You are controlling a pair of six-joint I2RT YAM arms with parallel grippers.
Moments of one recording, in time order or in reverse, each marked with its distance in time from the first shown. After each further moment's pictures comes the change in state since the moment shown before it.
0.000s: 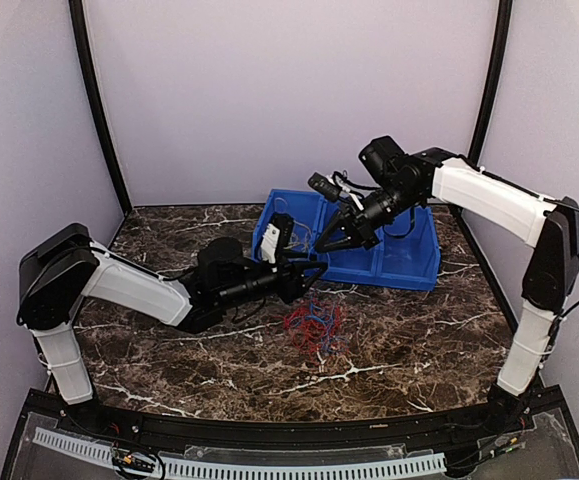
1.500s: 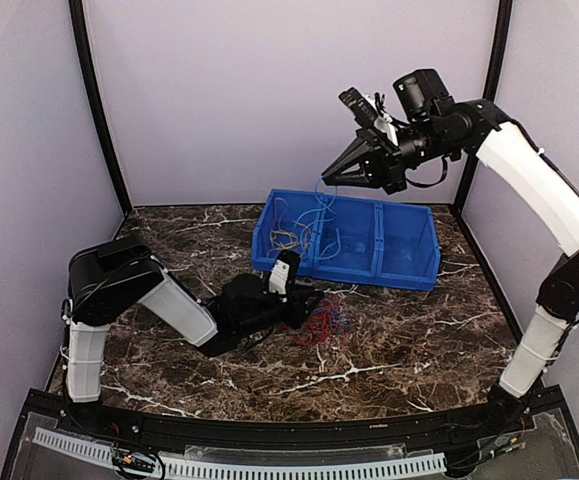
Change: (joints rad) left arm -0.028 0.279 -0.004 0.164 -0.190 -0.051; right arm -0.005 -0.095 0.315 -0.067 -0.137 -0.021
